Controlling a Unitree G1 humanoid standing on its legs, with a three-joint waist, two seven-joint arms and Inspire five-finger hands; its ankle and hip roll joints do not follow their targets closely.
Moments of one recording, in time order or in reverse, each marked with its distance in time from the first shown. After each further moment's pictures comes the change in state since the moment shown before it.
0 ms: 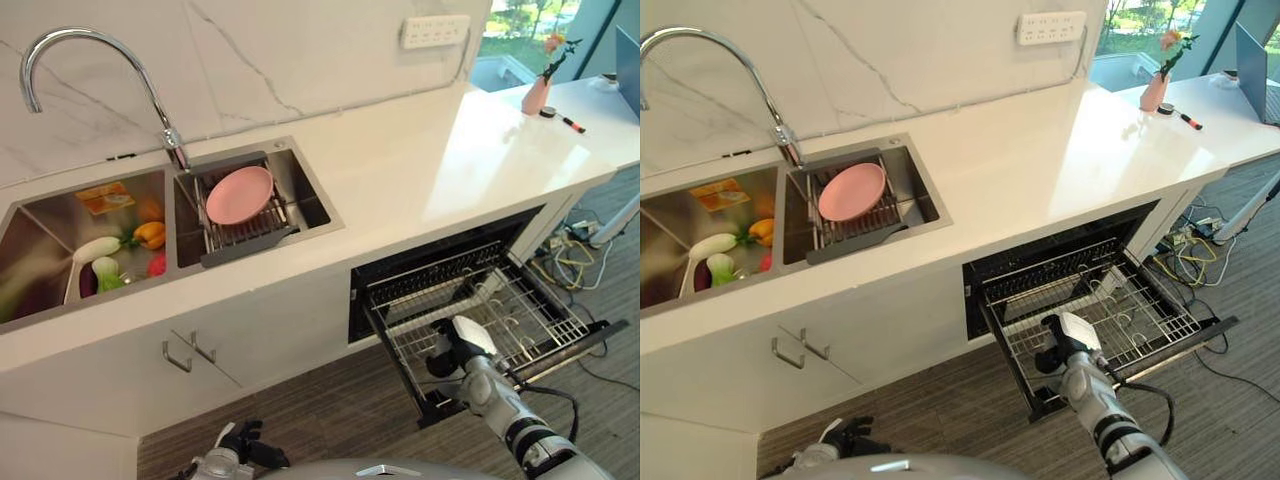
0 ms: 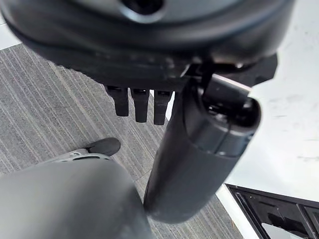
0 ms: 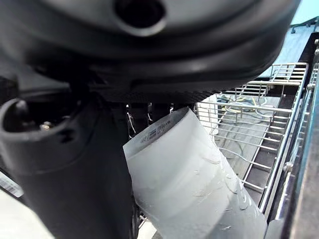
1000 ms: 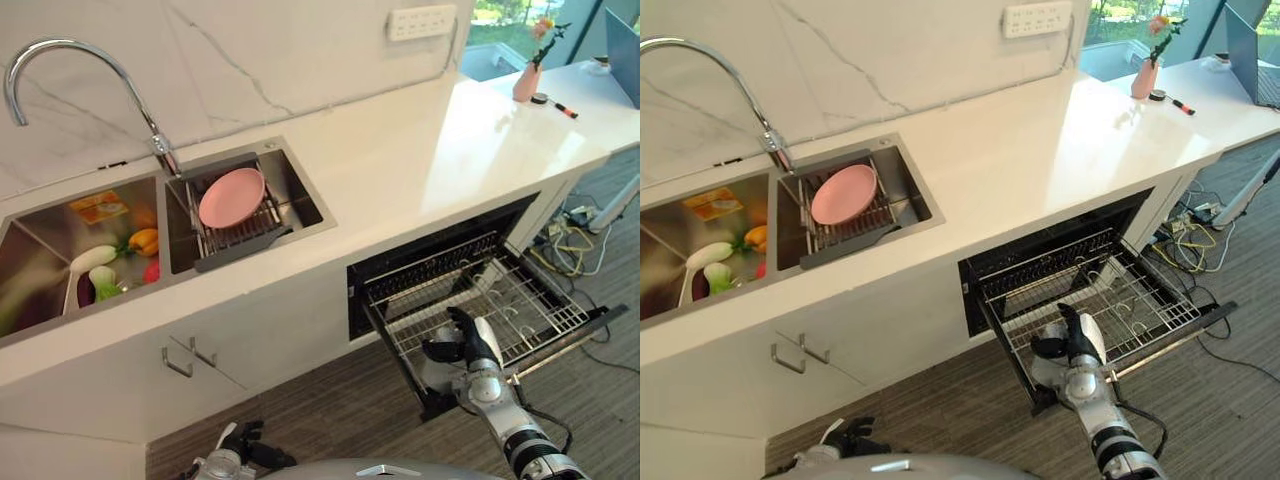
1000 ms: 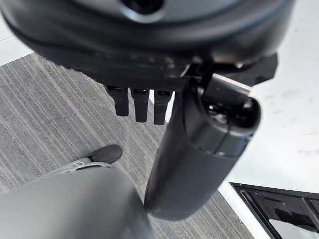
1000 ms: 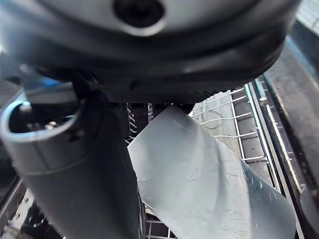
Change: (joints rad) left arm 0.019 -0.005 -0.006 -0.022 0.016 0.002 0.020; right arm 0.096 0.047 -0.187 -0.172 0.394 -0.032 -0.049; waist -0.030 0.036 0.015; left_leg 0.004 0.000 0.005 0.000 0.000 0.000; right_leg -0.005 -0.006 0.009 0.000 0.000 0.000
